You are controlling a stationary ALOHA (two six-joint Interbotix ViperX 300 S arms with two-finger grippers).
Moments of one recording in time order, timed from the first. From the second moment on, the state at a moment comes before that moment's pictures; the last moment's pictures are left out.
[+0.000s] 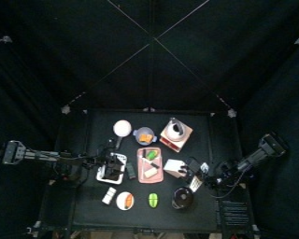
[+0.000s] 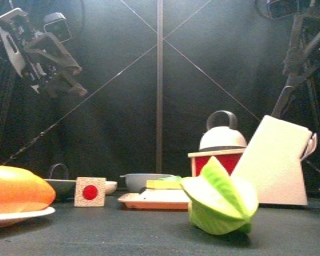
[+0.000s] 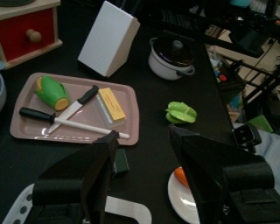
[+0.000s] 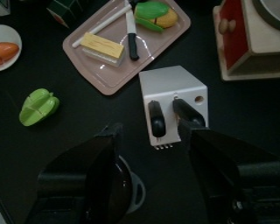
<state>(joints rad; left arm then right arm) 0.03 -0.65 1.12 0.94 -0.15 -1.19 0.59 -0.57 0.81 -0.75 1.05 1.52</state>
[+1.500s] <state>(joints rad) 0.03 -0.65 1.12 0.94 -0.15 -1.19 0.49 -0.56 0.87 -0.75 0.92 1.52</state>
